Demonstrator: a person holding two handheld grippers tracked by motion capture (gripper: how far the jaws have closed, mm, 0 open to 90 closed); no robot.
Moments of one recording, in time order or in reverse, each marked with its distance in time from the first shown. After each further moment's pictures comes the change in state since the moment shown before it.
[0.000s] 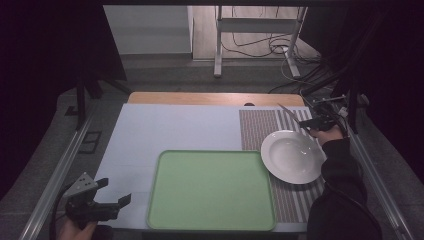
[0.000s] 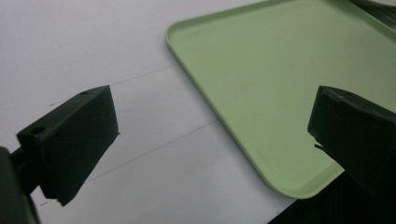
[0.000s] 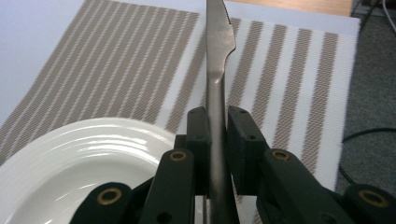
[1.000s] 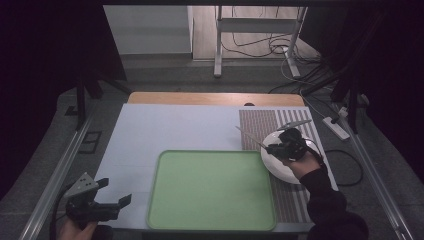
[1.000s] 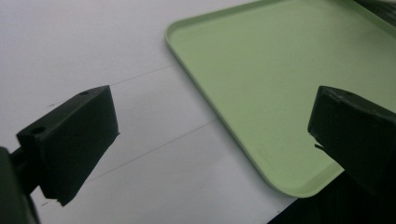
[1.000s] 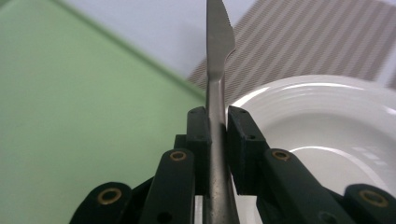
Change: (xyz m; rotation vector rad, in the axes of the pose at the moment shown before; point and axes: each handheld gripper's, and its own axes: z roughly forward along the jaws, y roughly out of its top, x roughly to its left) left arm -0.001 0.000 0.000 0.005 0.003 0.009; right arm 0.154 -0.057 -0.035 0.007 0.171 -0.291
